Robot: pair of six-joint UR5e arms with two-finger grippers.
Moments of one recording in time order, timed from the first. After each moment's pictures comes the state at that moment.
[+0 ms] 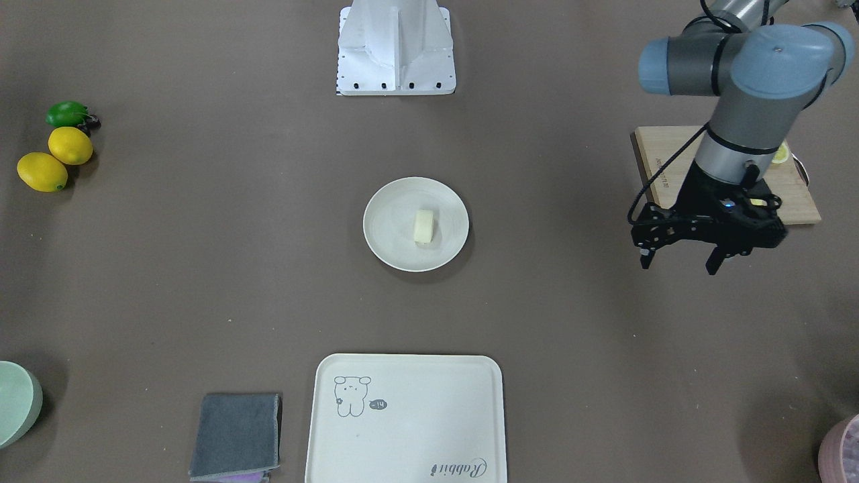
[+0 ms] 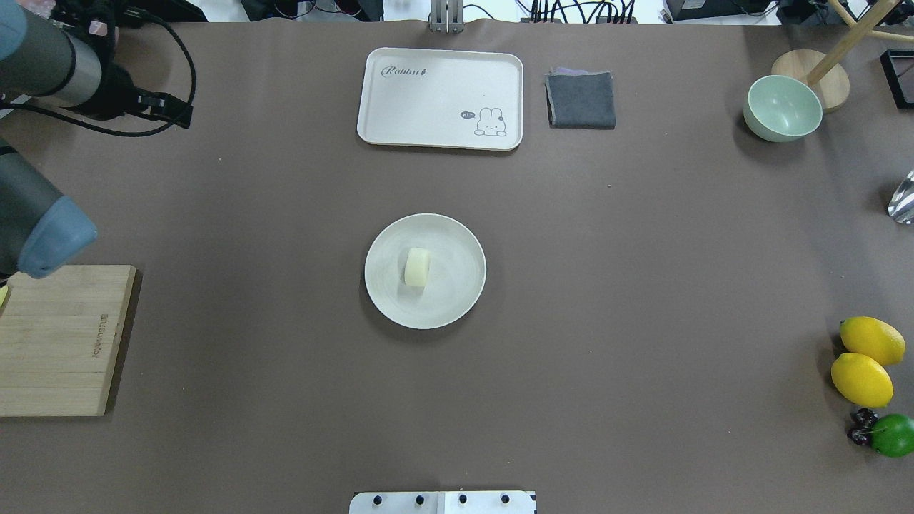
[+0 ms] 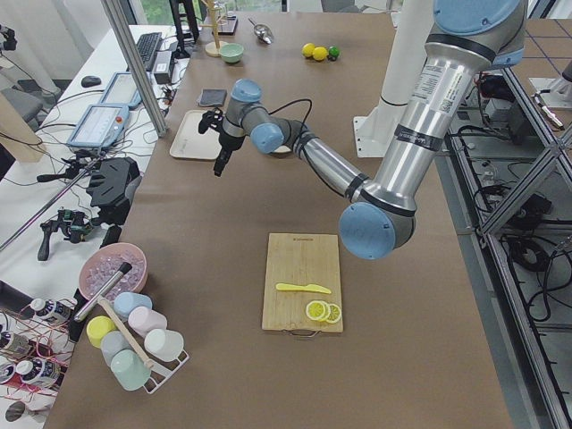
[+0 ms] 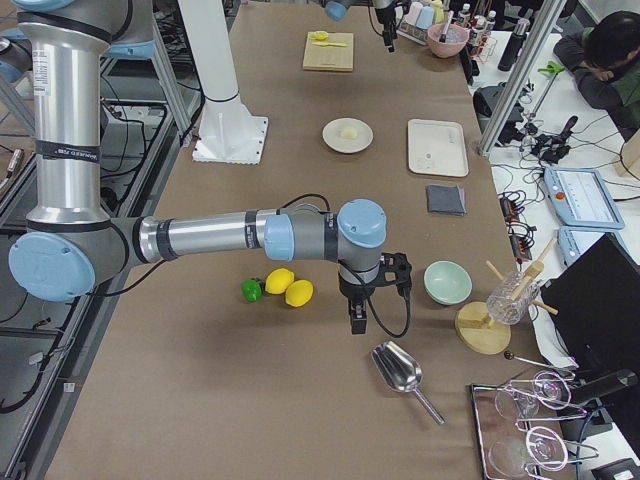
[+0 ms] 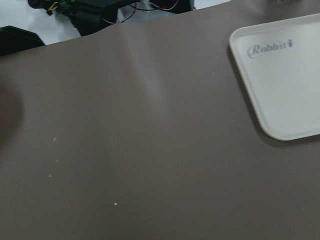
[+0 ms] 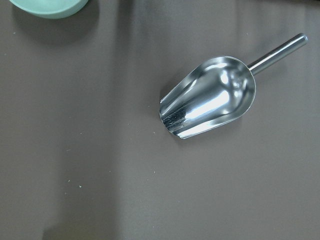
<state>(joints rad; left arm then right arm) -1.02 -1.90 -1.77 -1.80 -1.91 -0.70 1.57 -1.64 1.79 -1.66 2.28 -0.04</state>
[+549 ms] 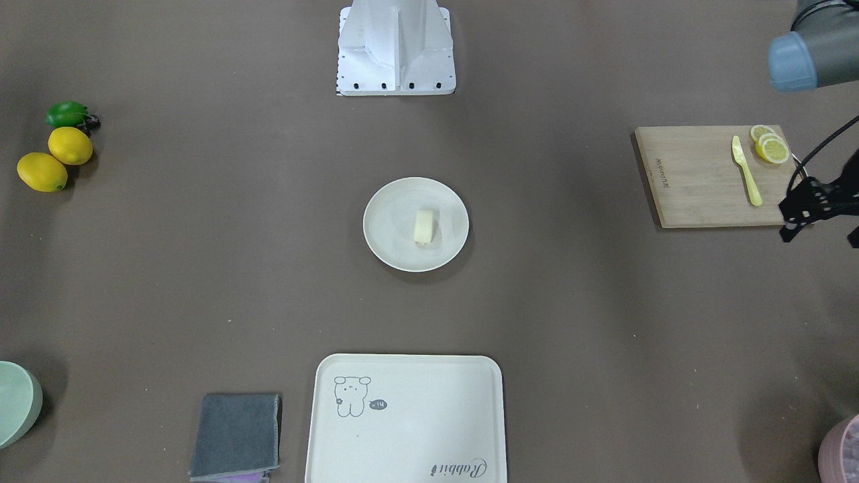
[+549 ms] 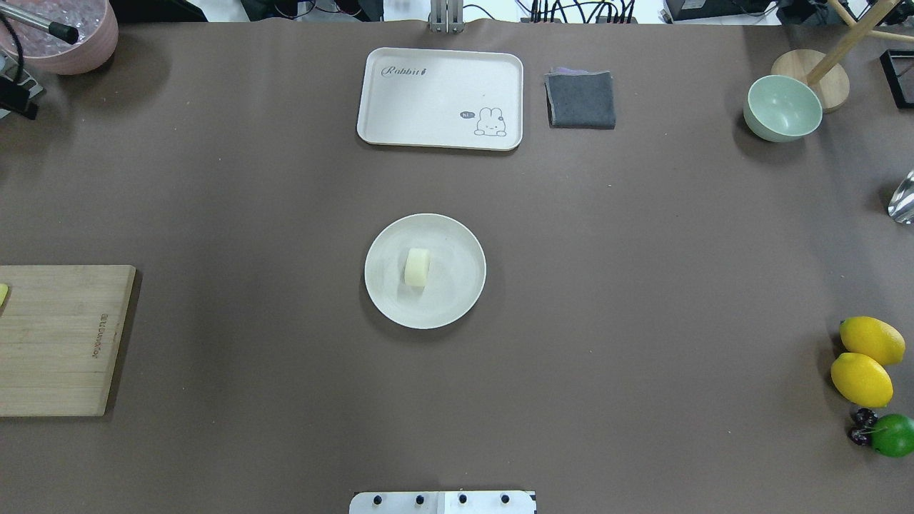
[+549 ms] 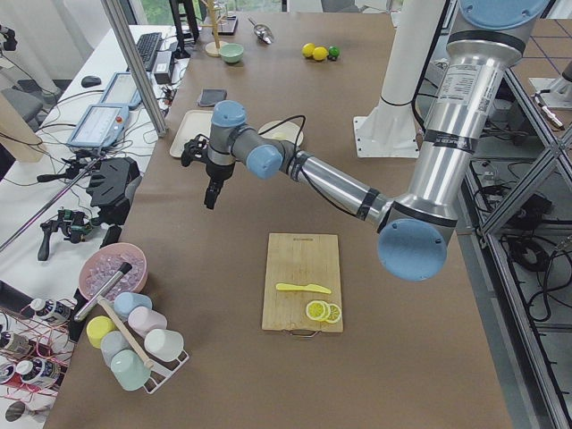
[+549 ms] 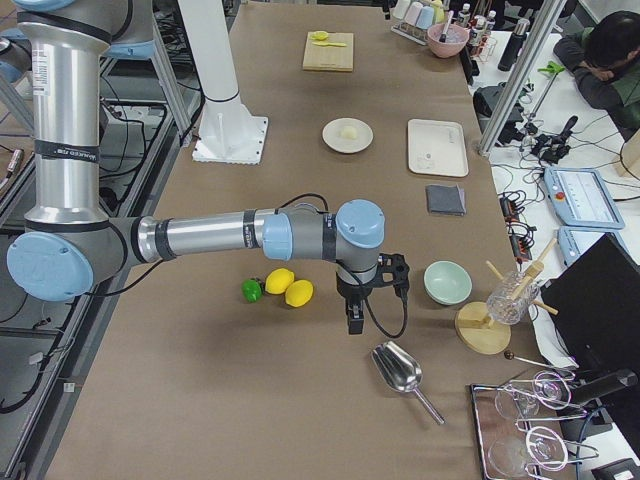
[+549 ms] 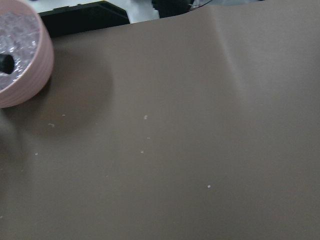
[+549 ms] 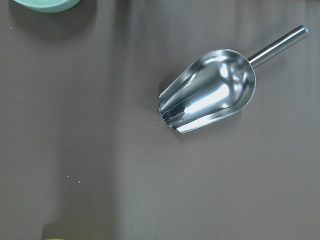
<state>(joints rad) -1.32 -1.75 -1.77 -1.71 -2.19 -0.32 1.56 -1.64 1.79 -1.67 2.28 -0.04</state>
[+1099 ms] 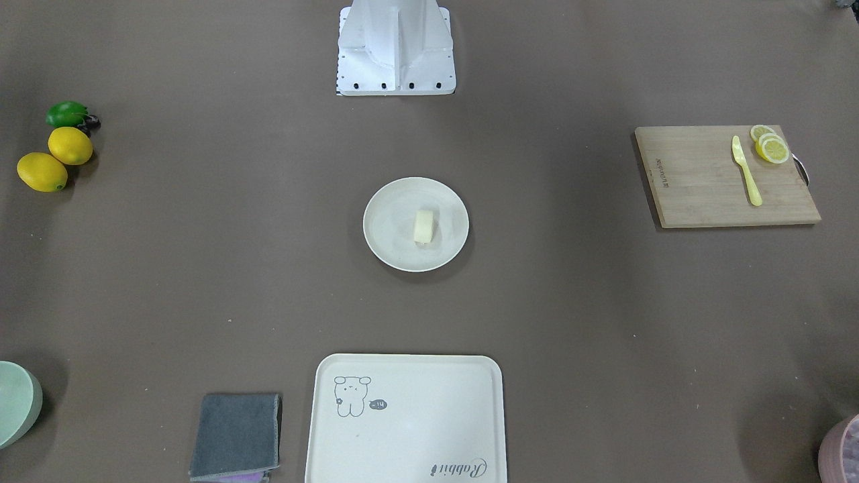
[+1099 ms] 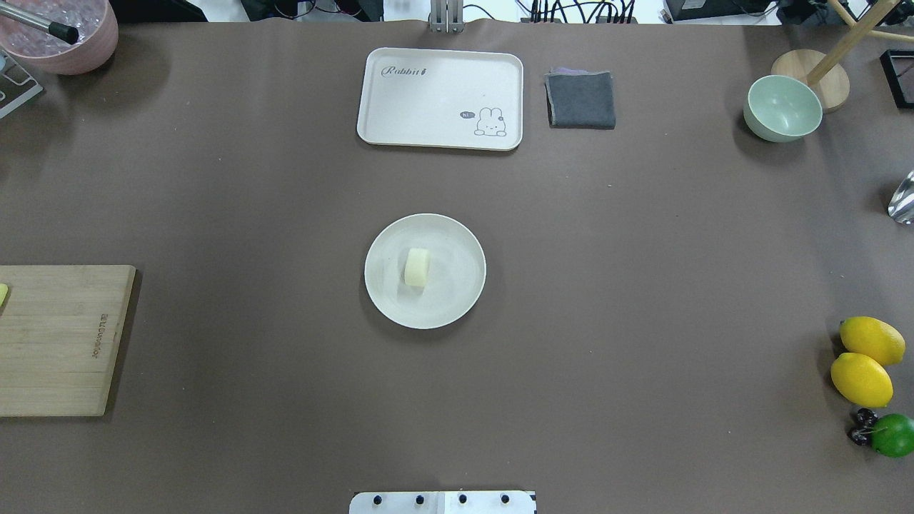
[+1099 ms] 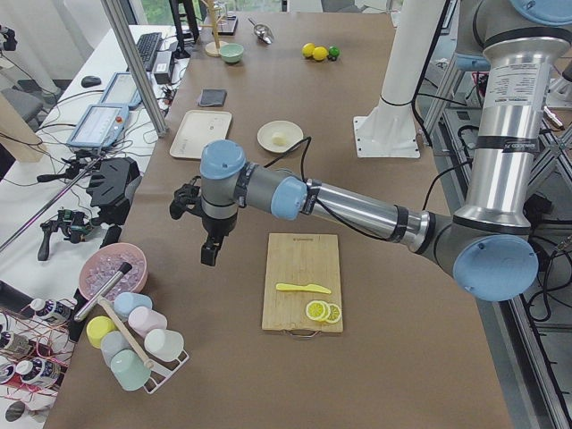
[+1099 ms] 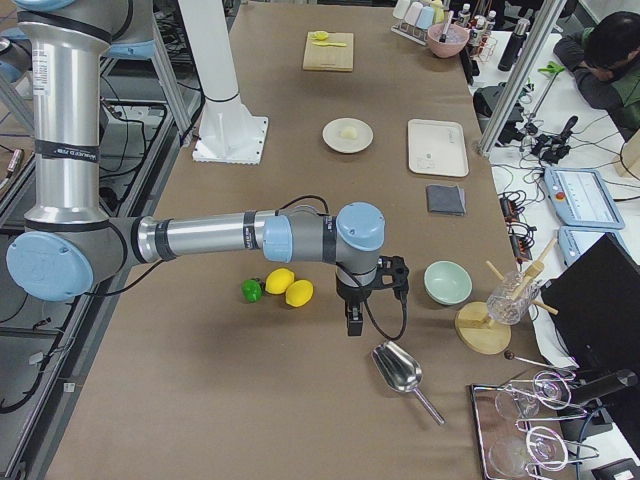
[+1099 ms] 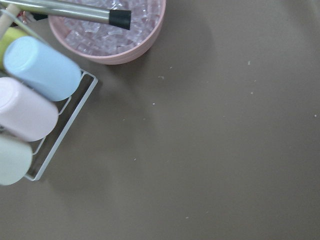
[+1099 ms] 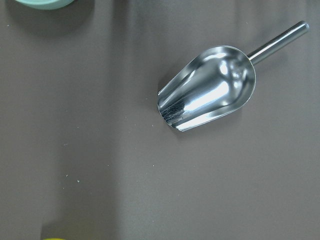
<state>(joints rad) -1.60 -1.61 -1.77 -1.53 -2.31 0.07 1.56 -1.64 1.78 -1.66 2.28 -0.04</state>
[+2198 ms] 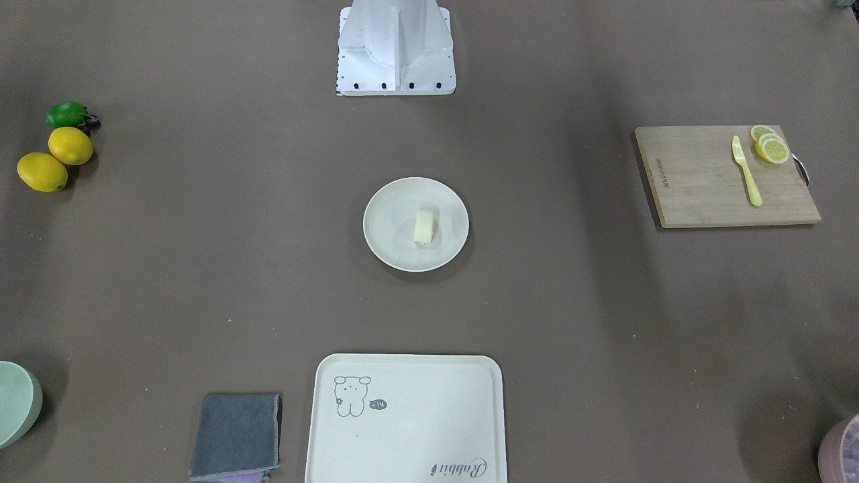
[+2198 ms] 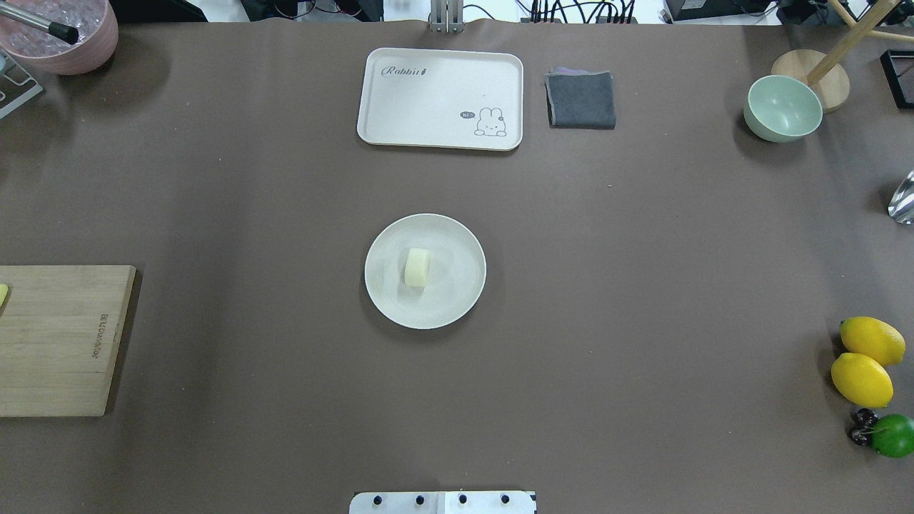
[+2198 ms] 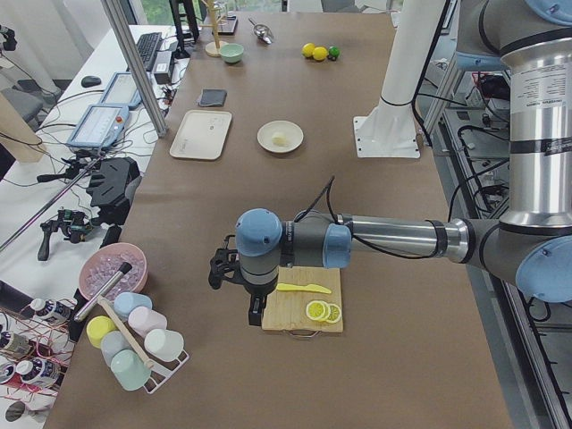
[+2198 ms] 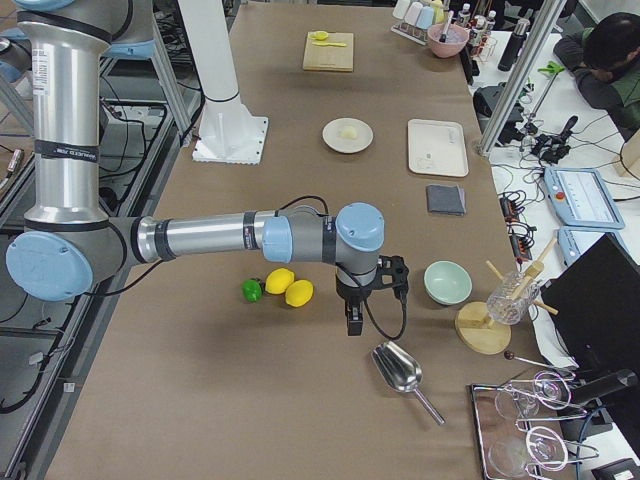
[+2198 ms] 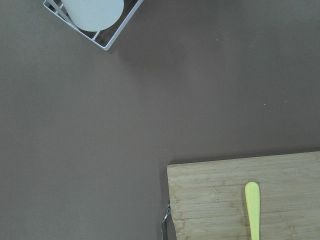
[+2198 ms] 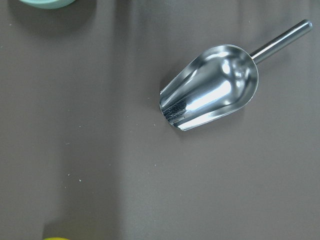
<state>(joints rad) -1.63 -1.46 -1.69 -1.62 -2.35 0.11 1.56 -1.64 1.78 -1.66 2.29 -0.04</state>
